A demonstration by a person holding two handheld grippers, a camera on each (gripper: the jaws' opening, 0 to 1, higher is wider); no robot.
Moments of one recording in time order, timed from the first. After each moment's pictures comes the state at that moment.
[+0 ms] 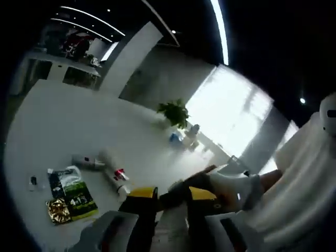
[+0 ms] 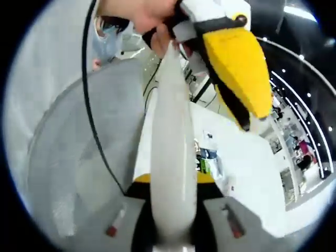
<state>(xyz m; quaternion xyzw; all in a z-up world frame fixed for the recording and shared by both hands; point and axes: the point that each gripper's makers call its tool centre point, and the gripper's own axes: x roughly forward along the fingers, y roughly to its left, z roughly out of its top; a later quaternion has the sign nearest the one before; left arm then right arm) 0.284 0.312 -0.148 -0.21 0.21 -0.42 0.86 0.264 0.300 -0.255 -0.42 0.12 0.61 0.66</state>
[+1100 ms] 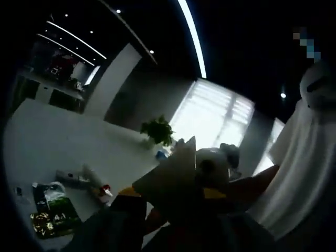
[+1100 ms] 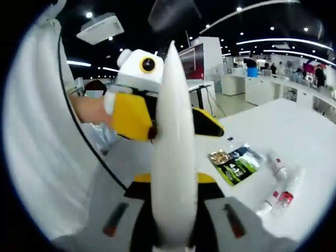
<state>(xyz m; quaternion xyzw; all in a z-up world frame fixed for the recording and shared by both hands) 0.264 0.272 -0.156 -0.22 0.14 -0.48 0.84 0.226 0.312 -0.217 -0.03 0.23 0.69 0.69</state>
